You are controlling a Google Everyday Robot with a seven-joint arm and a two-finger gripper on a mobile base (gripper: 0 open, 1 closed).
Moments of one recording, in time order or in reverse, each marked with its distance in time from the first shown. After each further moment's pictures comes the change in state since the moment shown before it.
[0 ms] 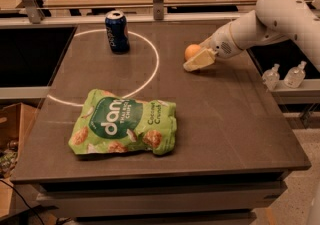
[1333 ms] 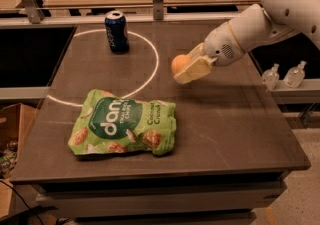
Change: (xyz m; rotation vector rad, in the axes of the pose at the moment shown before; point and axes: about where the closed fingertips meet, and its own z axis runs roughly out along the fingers) arm -0.030 0.131 -0.042 -0.311 -0.004 -0.061
